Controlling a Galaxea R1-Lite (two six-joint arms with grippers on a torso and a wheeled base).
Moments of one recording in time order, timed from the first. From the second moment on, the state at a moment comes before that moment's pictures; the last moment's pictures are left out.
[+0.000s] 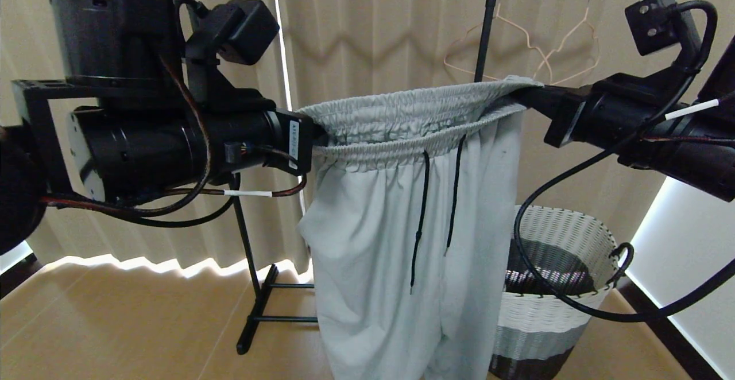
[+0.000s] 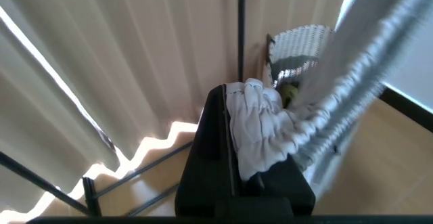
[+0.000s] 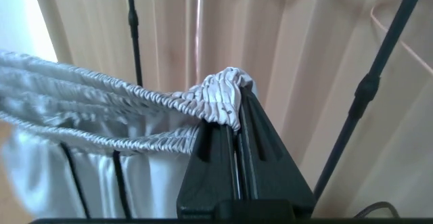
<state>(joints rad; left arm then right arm) -0.60 1.57 -1.19 -0.18 0.02 0.05 0.35 1.56 -1.00 -0.63 0.19 0.05</state>
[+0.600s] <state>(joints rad) -0.62 1.54 -1.20 -0.19 0.02 0.05 0.33 1.56 -0.98 -0.63 0.19 0.05</state>
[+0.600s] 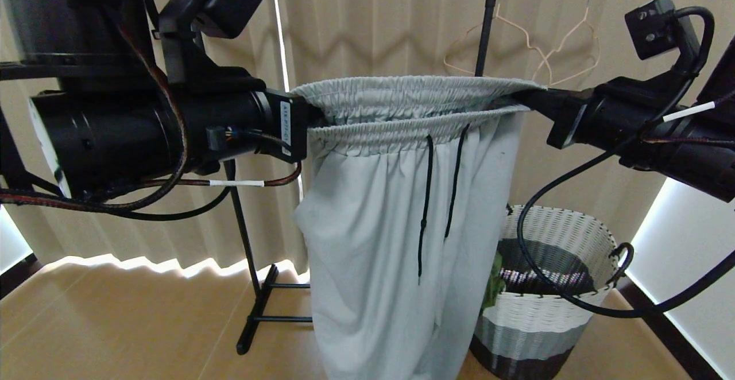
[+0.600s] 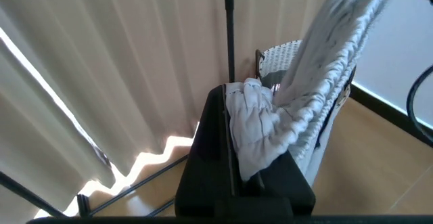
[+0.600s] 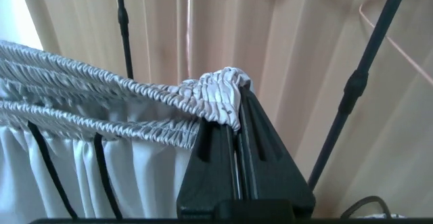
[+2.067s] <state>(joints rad) -0.53 1.59 -1.10 -0.19 0.20 0.11 0.44 1.24 -0.54 -0.67 0.36 0.08</state>
